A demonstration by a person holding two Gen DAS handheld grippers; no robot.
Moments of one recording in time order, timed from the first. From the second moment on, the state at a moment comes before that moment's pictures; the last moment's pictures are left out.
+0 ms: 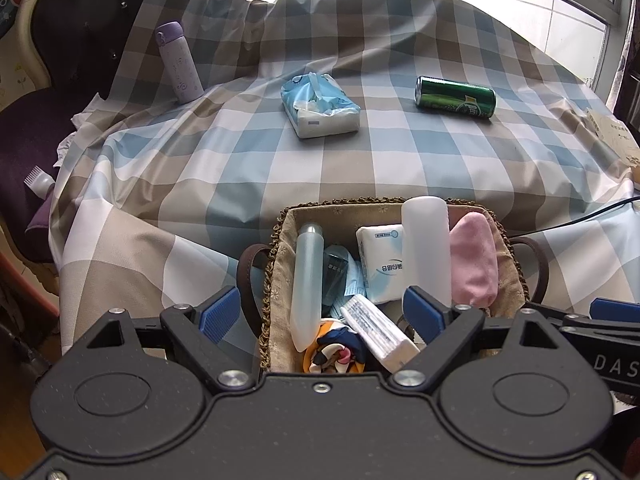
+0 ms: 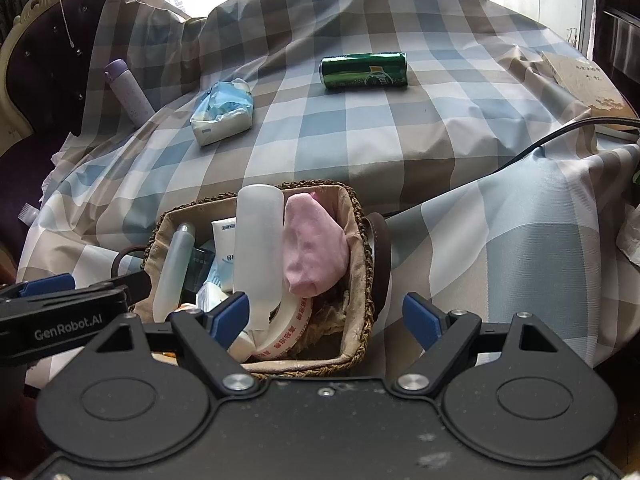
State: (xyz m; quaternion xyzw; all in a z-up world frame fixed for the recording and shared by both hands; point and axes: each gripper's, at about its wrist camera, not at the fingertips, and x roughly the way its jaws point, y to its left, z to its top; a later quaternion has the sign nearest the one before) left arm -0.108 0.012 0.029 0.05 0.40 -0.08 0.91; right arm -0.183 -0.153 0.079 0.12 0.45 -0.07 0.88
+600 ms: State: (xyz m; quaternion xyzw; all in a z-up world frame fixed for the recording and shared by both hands) left arm -0.107 0.013 0.025 0.05 0.40 -0.08 0.91; right arm -0.183 -0.153 0.078 0.12 0.45 -0.06 0.88
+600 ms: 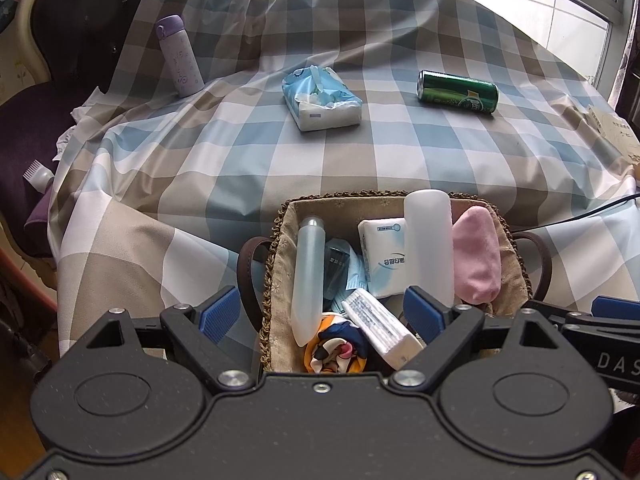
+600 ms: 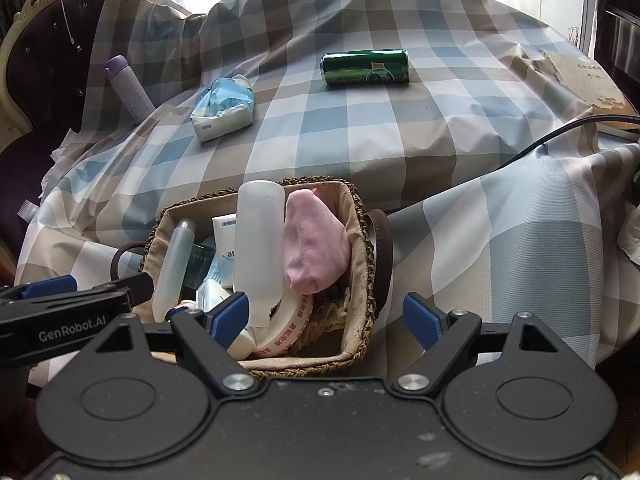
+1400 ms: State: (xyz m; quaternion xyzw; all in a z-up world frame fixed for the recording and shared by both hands) left arm -0.106 0.010 0.021 0.06 0.41 -0.08 0.91; right arm -0.181 -0.152 0.076 0.12 0.46 -0.07 0.88
